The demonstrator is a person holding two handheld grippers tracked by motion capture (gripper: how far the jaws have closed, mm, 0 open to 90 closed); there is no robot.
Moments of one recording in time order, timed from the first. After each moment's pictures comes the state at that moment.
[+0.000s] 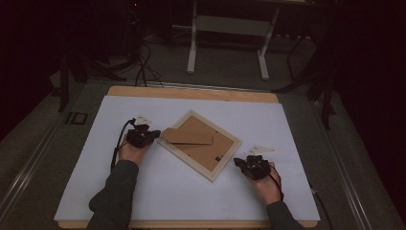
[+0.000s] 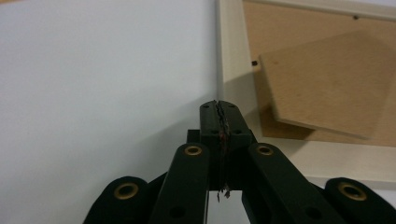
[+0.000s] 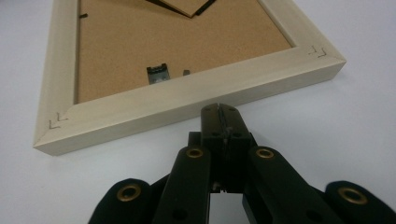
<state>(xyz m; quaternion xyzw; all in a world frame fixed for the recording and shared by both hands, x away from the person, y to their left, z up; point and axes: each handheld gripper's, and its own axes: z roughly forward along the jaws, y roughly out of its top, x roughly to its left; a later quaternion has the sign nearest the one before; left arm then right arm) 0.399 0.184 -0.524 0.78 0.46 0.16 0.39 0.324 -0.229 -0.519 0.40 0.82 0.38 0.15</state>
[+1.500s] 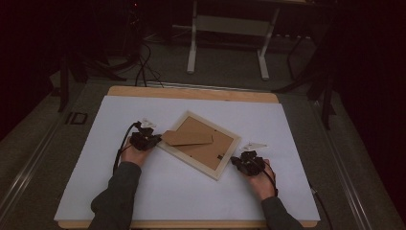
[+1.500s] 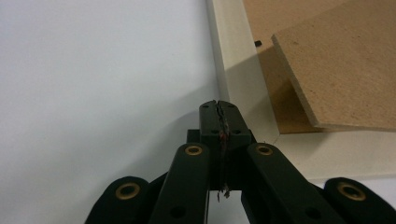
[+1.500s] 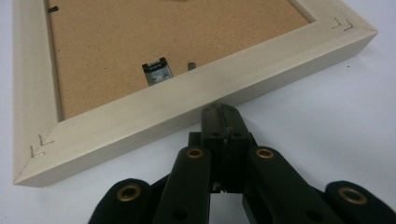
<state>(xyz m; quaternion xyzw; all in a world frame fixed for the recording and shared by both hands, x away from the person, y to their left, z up) 0.394 0.174 -0.532 0.80 0.45 0.15 0.36 0.341 -0.217 -0.529 0.42 0.83 0.35 0.14</state>
